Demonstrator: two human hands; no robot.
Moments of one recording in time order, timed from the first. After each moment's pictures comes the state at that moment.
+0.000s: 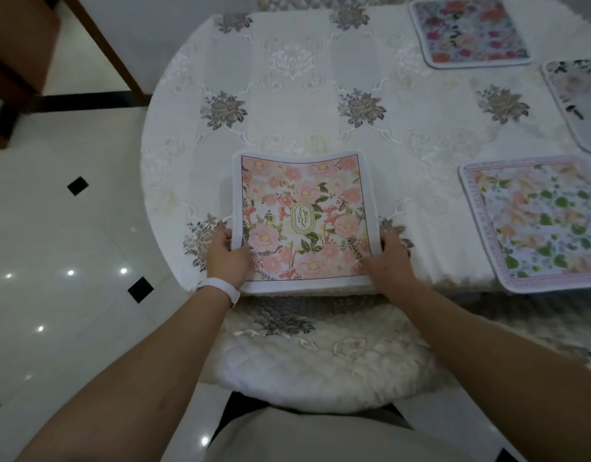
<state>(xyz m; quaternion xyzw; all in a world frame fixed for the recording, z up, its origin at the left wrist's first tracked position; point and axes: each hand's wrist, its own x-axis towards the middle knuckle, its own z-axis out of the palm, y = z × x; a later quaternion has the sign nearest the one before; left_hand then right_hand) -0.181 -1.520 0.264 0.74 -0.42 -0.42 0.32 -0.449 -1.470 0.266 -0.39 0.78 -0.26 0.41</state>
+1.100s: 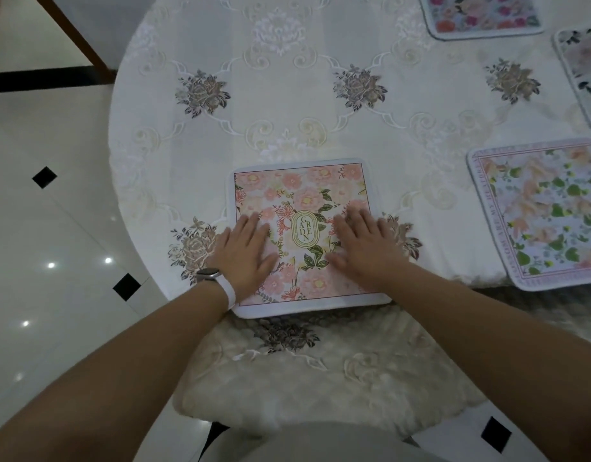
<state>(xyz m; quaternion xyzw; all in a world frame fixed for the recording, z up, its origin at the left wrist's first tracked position) -0.170 -1.554 0.219 0.52 -0.83 -0.18 -0.05 -0.436 -1.517 0.239 -0.71 0.66 0.13 0.22</state>
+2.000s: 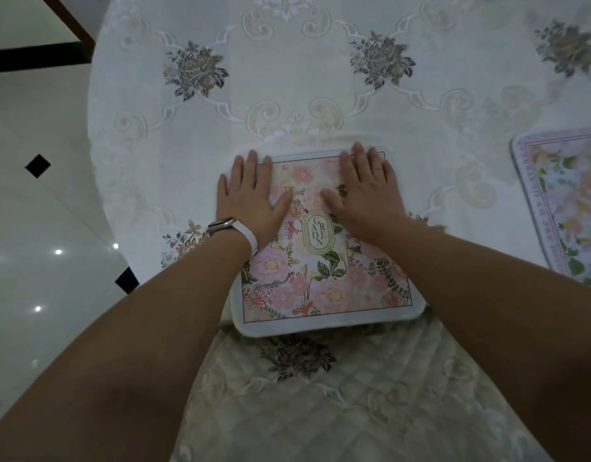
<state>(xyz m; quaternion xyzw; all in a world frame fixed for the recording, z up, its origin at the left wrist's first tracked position) -0.206 -1.648 0.202 0.60 -0.79 -0.13 -0.04 -0.426 -1.614 0.202 -0.68 0.72 0.02 0.16</state>
